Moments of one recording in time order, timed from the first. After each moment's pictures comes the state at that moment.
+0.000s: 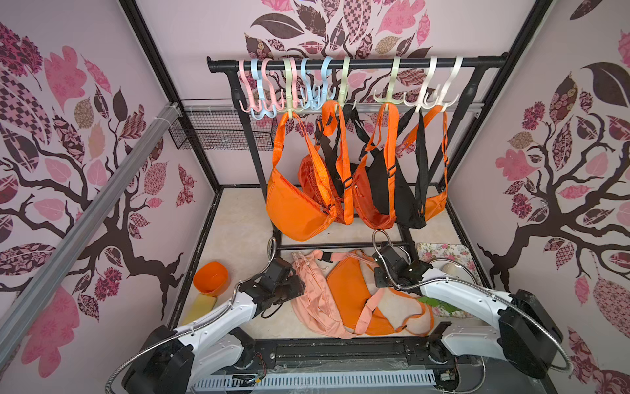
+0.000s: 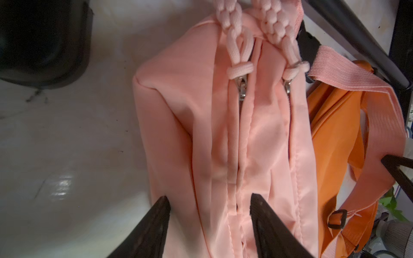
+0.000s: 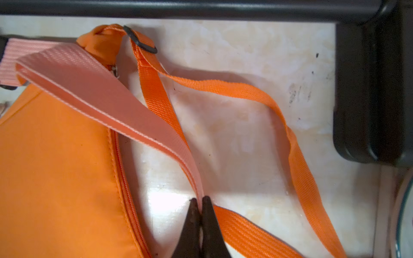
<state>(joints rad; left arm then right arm) -0.60 1.08 0.43 -0.33 0.09 -0.89 0.67 1.26 0.69 -0.55 0.27 0.55</state>
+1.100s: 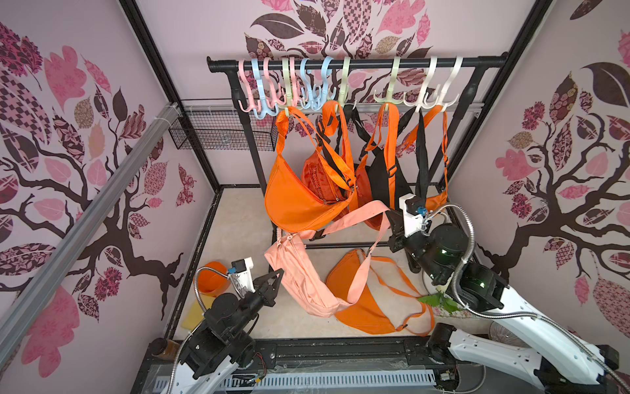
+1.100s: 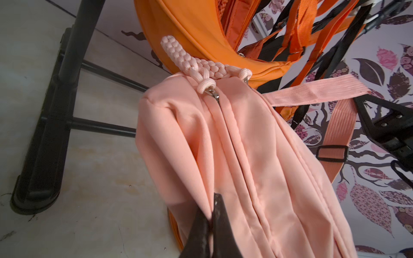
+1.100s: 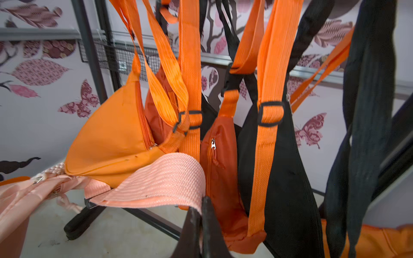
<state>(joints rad) -0.64 0.05 0.36 -0.41 -0.02 -0.73 0.86 0.83 1.08 -0.21 0.40 -0.08</state>
